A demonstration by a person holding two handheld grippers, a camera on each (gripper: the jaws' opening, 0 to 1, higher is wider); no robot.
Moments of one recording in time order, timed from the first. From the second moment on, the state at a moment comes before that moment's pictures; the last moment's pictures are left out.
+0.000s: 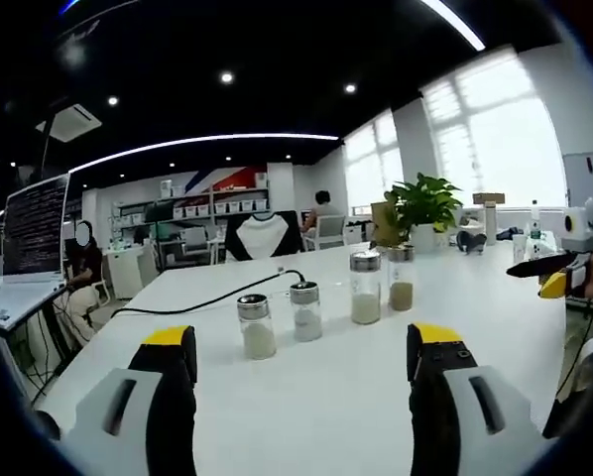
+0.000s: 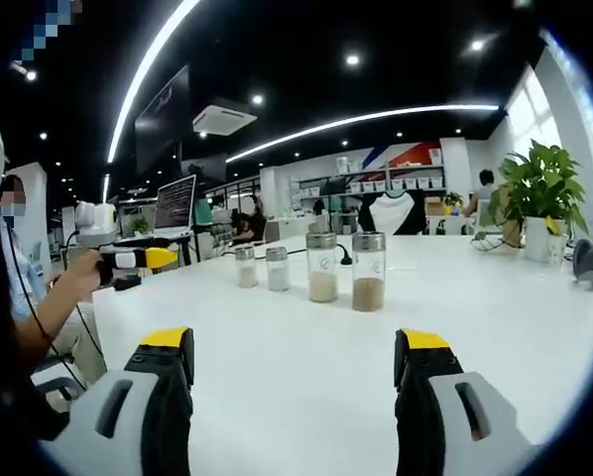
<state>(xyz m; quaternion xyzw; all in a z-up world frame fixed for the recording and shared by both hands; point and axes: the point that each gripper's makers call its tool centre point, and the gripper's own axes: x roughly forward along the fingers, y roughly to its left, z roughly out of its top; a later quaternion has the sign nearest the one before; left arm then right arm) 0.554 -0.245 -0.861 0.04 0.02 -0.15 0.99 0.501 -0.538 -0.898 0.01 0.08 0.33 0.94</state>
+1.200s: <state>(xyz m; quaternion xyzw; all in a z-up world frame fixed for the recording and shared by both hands) 0.603 -0.223 -0.847 0.01 0.01 -0.12 0.99 0.494 -0.546 -0.888 0.02 0.06 0.32 0.95</state>
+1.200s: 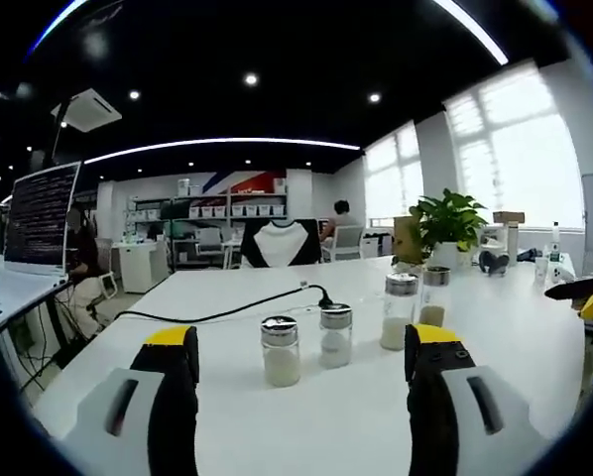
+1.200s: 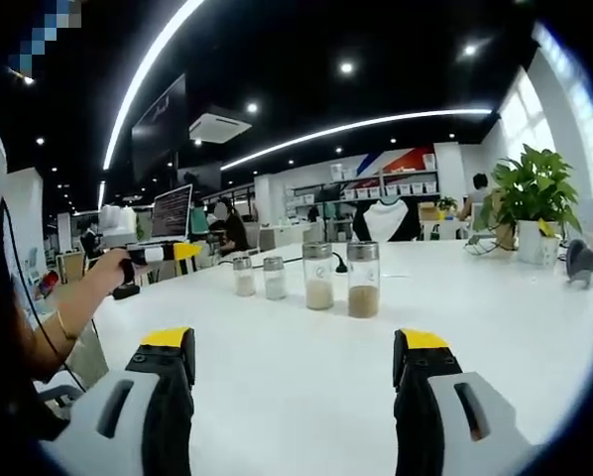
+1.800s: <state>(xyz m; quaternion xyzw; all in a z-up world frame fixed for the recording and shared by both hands) 0.653 -0.222 -0.848 -0.01 0.00 -0.11 0.99 0.496 -0.554 -0.886 0.02 0.06 0.30 0.95</state>
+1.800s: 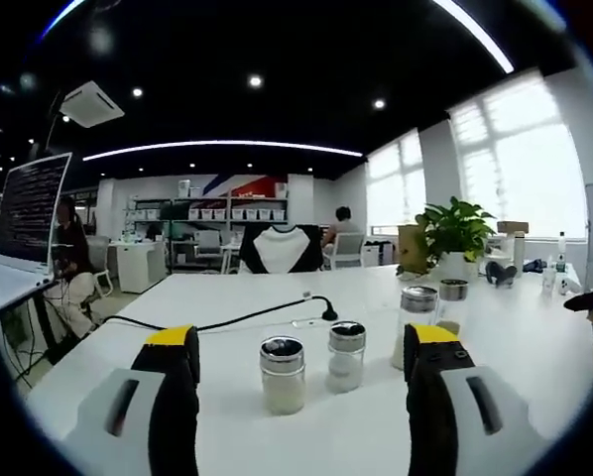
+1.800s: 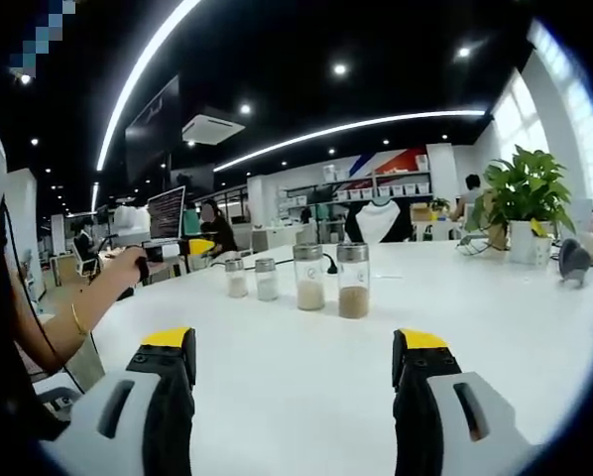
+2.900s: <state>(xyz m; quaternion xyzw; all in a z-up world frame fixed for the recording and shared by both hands) 0.707 -0.222 -0.870 0.00 0.03 -0.10 0.99 0.492 -0.565 -0.883 0.00 0.07 0.29 0.96</state>
